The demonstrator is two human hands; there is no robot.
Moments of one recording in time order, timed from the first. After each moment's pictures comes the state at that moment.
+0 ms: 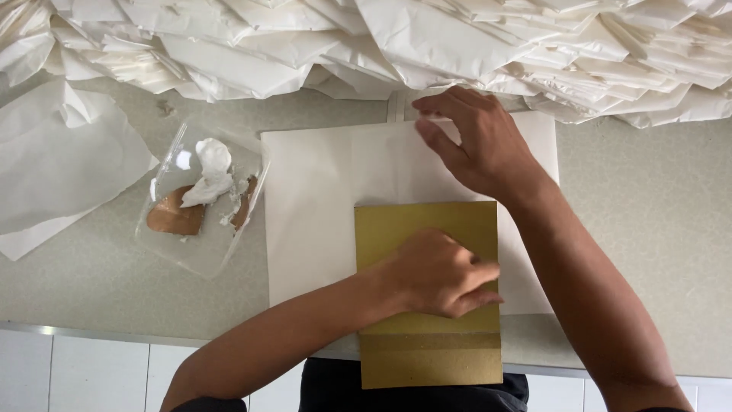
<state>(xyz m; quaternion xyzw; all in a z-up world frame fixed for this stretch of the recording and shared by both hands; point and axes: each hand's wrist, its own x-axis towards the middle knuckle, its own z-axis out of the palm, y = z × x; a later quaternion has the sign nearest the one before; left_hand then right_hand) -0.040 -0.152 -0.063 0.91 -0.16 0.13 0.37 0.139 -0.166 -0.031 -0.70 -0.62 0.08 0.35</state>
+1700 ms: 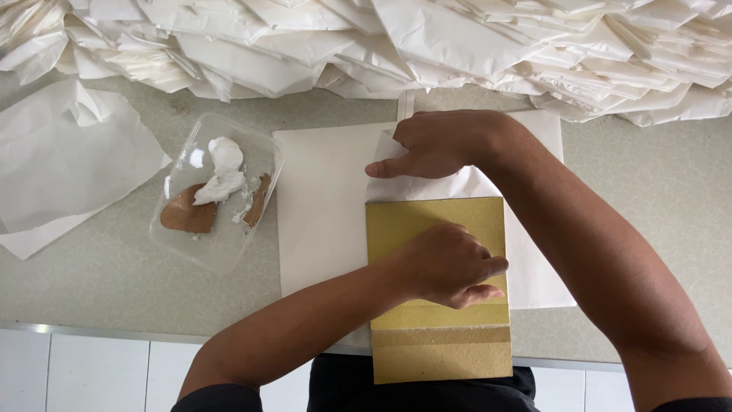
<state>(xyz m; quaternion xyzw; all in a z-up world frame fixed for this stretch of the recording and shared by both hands) -0.037 -0.142 -0.061 0.93 -0.22 0.00 0.29 0.104 -0.098 0.039 -0.73 -0.52 0.43 -0.09</state>
